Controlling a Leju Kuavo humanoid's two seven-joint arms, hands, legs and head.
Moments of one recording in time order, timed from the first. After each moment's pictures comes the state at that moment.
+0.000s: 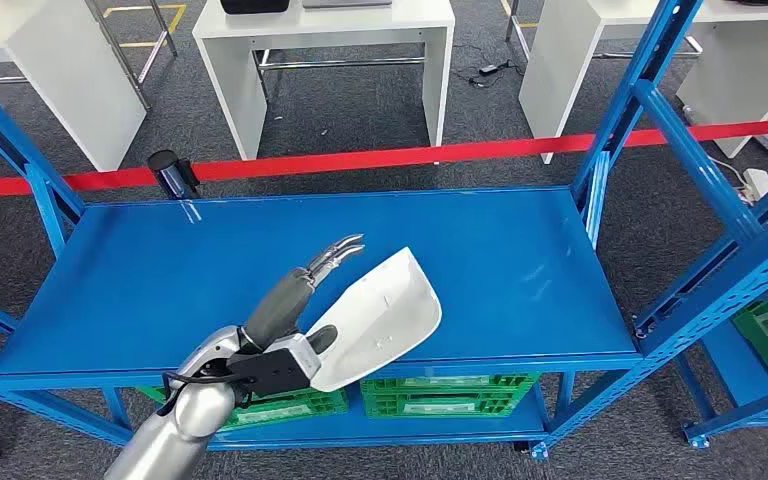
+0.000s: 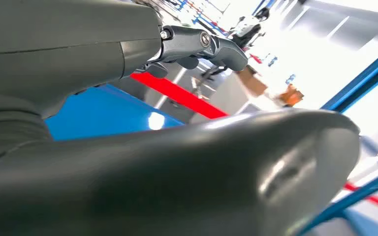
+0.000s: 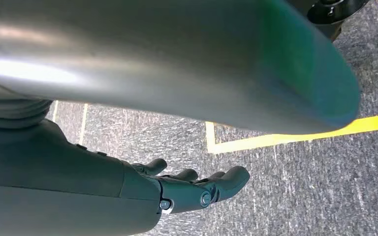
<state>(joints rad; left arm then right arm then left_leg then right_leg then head) -0.26 0.03 -0.51 -1.45 -0.43 0.00 -0.44 -0.06 0.09 -1.30 -0.21 1.31 0.10 -0.07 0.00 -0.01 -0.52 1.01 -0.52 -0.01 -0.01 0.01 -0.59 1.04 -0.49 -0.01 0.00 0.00</state>
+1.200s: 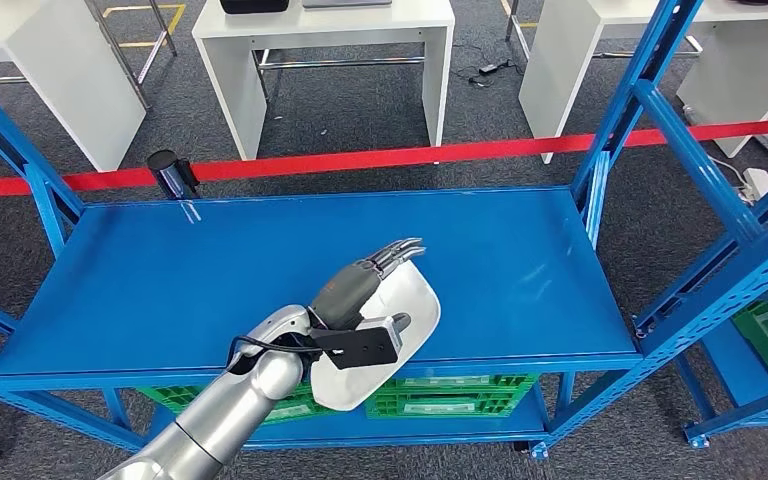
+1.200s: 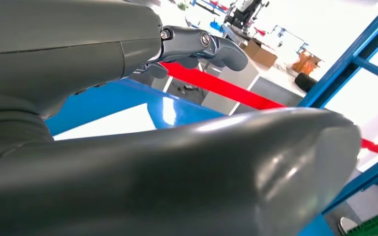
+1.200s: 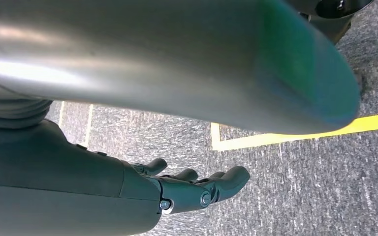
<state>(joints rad) -0.47 -0.10 -0.64 -1.05 -0.51 0.10 -0.46 -0.06 0.08 -1.28 -0.21 1.31 0.09 -0.04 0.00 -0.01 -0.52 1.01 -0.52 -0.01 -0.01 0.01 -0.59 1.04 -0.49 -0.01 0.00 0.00</state>
